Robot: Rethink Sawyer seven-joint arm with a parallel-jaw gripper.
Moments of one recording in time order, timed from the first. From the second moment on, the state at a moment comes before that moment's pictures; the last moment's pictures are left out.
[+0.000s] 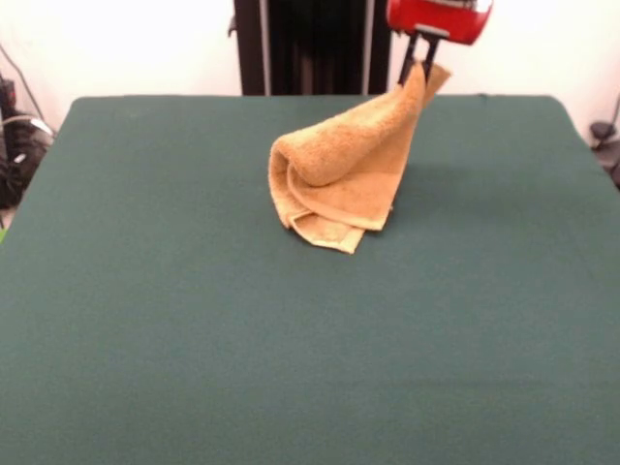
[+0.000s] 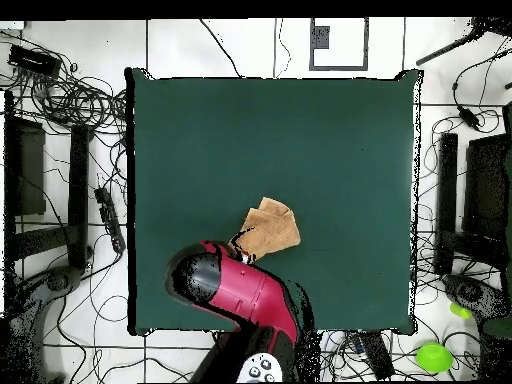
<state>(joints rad) 0.27 -0.67 -0.38 1.93 0.39 0.44 1.65</state>
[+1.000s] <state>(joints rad) 0.19 -0.82 -0.33 1.98 0.41 0.53 1.65</state>
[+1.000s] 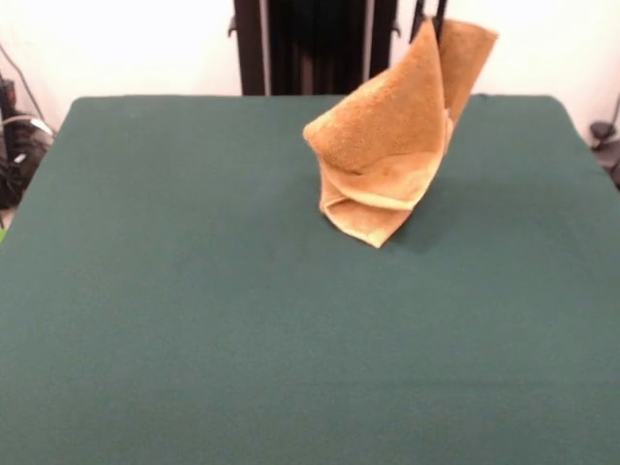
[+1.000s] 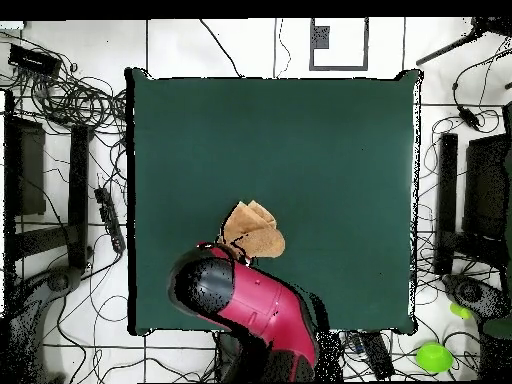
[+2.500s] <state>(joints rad) -0.33 -1.05 0.25 2.09 0.22 0.44 1.65</state>
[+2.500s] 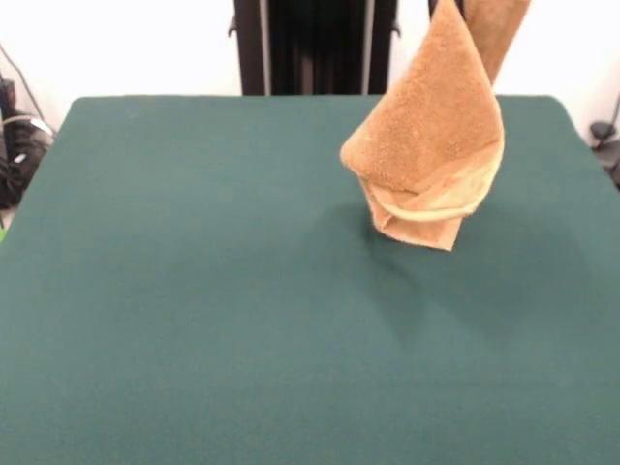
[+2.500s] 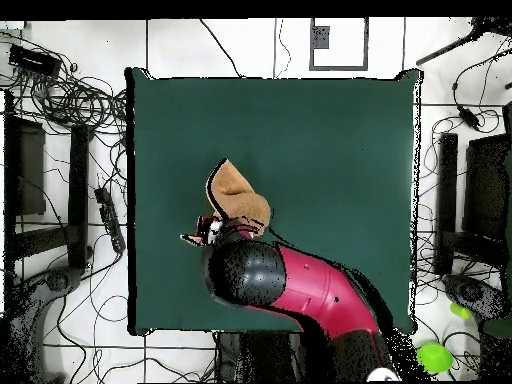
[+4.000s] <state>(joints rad) -0.77 -0.78 0.84 2.09 -0.36 0.08 1.65</state>
